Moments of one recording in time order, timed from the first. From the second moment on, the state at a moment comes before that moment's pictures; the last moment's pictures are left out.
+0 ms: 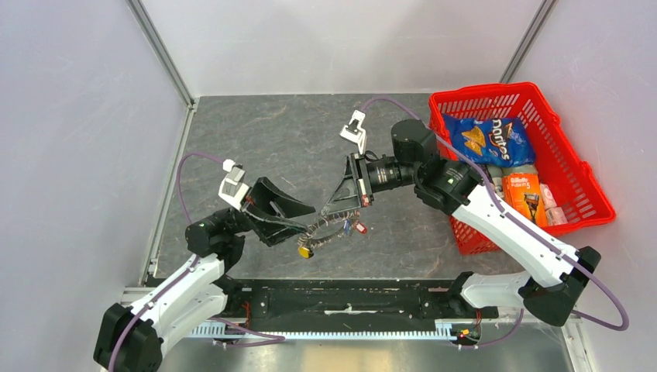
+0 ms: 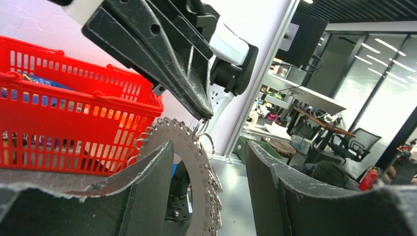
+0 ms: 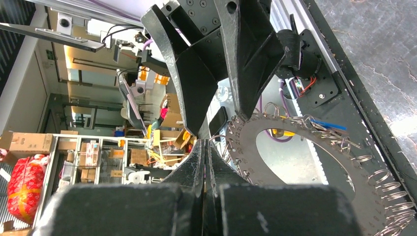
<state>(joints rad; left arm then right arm) -0.49 0.80 0.35 1.33 0.88 -1.13 0.81 1.24 1.36 -0.39 -0.86 0.90</state>
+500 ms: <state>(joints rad) -0.52 0.83 0.39 1.34 0.92 -1.13 0.81 1.26 1.36 -0.30 -0.90 0.95</state>
